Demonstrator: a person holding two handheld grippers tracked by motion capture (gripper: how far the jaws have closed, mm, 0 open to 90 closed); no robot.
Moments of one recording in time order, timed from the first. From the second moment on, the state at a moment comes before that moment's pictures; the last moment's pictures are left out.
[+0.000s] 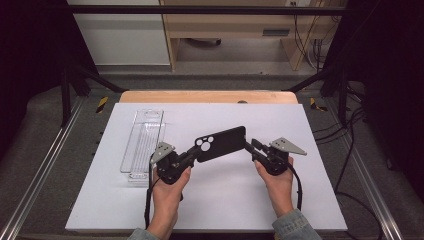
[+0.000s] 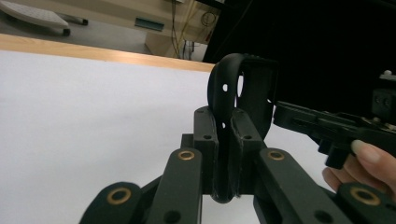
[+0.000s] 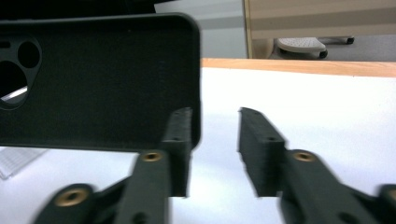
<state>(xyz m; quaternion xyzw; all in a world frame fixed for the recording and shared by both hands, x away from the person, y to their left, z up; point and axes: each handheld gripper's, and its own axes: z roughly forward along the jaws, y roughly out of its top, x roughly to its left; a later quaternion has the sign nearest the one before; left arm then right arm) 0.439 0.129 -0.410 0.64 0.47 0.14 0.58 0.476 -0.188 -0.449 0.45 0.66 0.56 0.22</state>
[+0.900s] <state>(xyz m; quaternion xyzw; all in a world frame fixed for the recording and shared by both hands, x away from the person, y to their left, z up) 0.442 0.161 -0.385 0.68 0.45 0.20 0.54 0.480 -0.183 -0.458 0.46 0.69 0.50 0.25</state>
